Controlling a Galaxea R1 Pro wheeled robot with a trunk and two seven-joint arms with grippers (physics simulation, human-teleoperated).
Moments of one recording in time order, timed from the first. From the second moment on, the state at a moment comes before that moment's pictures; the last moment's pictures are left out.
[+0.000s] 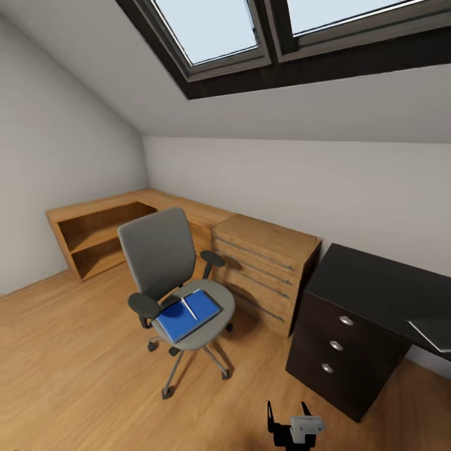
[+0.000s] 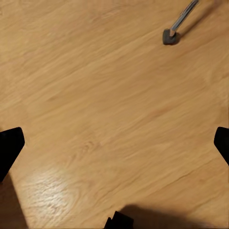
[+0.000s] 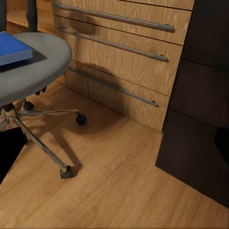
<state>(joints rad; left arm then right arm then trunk) 0.07 0.06 -0.18 -0.71 0.42 -0.19 0.35 -0.41 0.12 -0.03 0.02 0.24 -1.01 -0.27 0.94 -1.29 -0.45</state>
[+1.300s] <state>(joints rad) 0.07 0.06 -0.17 -0.71 0.42 -0.19 0.35 -0.41 0.12 -0.03 0.02 0.24 -1.01 -0.29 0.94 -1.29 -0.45</state>
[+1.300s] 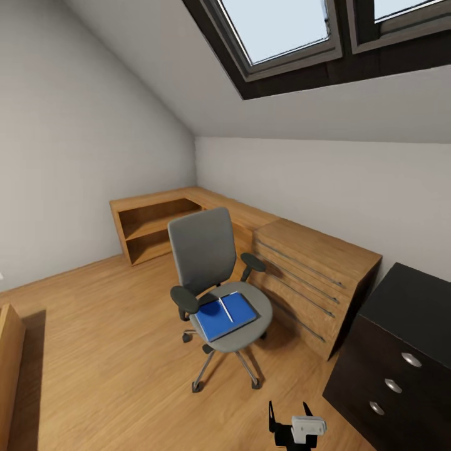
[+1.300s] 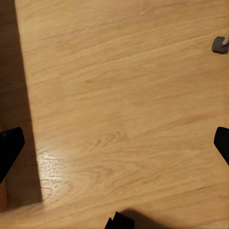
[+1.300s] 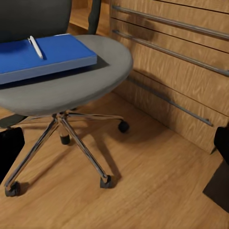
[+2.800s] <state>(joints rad) -0.06 0.08 0.11 -1.54 0.55 0.43 0.48 -0.63 0.17 -0.03 -0.78 0.12 0.62 0.11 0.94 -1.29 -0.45</state>
